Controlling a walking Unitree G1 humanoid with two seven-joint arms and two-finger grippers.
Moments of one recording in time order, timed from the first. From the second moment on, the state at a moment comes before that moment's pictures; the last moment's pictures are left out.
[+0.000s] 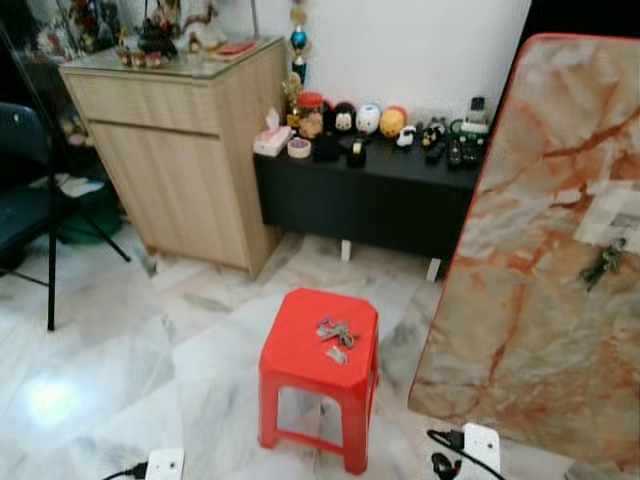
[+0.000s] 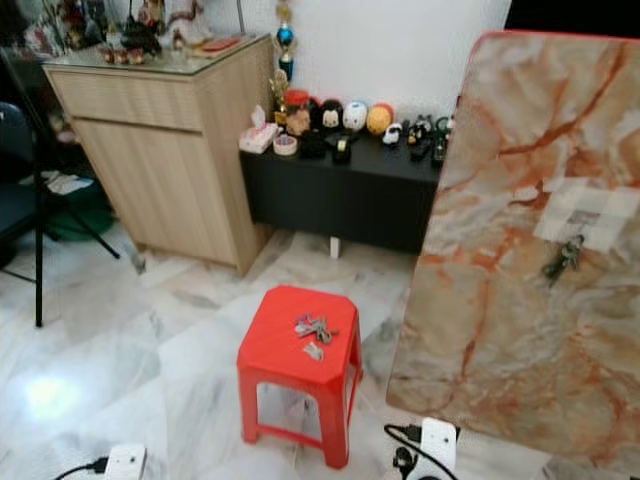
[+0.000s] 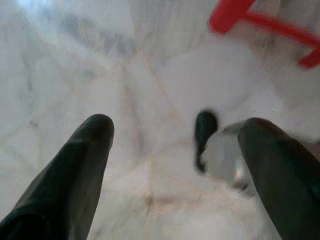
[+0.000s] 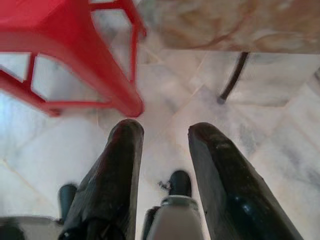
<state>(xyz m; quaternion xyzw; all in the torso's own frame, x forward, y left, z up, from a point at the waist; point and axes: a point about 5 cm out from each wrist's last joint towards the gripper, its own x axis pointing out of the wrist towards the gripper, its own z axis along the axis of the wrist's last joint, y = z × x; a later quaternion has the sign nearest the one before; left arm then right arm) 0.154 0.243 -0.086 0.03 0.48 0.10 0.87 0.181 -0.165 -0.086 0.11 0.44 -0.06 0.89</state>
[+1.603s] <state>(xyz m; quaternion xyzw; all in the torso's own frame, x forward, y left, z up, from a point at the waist) 0.157 0.243 -0.084 0.02 0.47 0.11 0.87 0.177 -0.158 -0.088 0.10 0.44 -0.04 0.89</state>
